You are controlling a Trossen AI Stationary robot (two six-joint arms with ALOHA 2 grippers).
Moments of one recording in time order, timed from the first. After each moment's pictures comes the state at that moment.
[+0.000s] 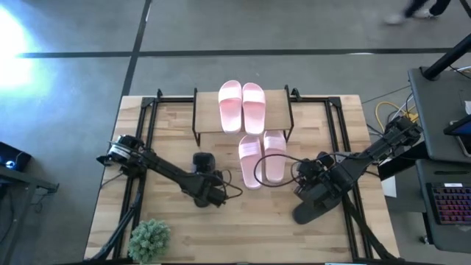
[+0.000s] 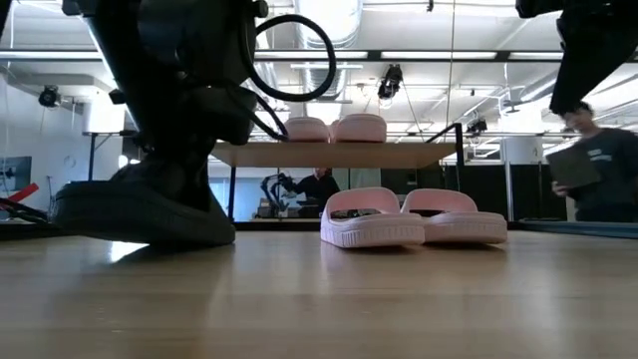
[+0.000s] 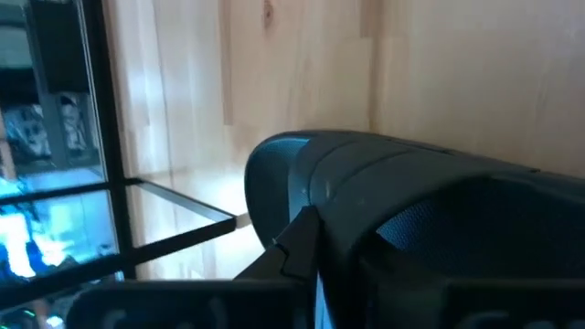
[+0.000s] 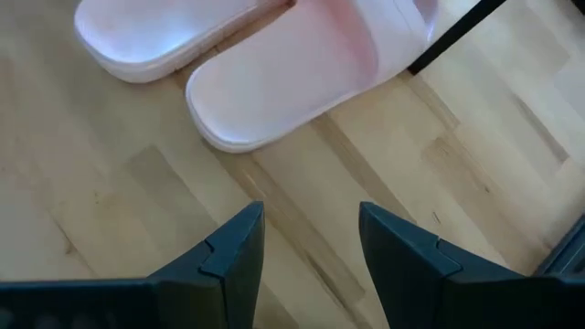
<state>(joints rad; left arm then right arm) -0.34 1.87 1.17 -0.98 -0.72 -0.40 0.59 1.34 1.05 -1.23 0.51 1.22</state>
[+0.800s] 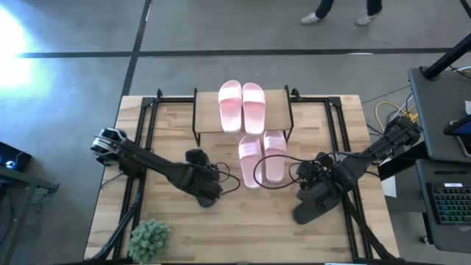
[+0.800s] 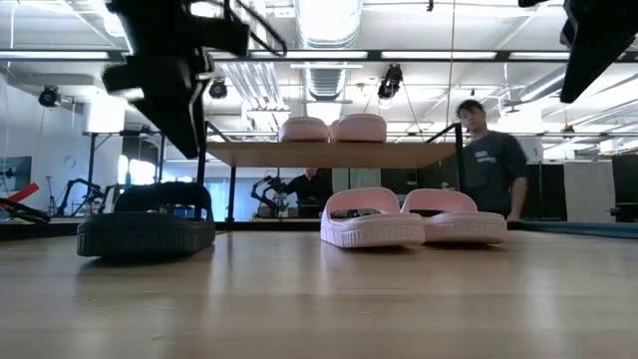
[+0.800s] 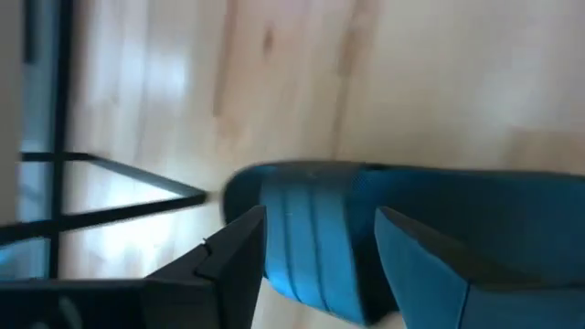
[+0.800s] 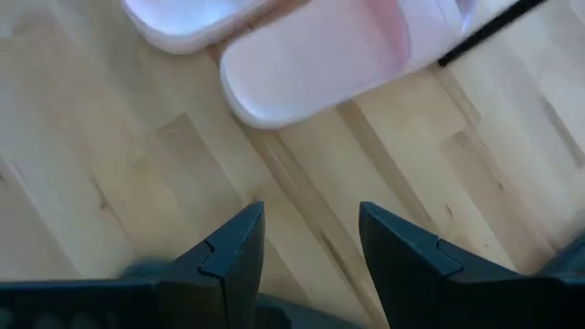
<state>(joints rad) -0.35 1.67 1.28 -1.11 -0.53 -0.52 0.59 1.34 1.11 -1.26 0.42 1.12</state>
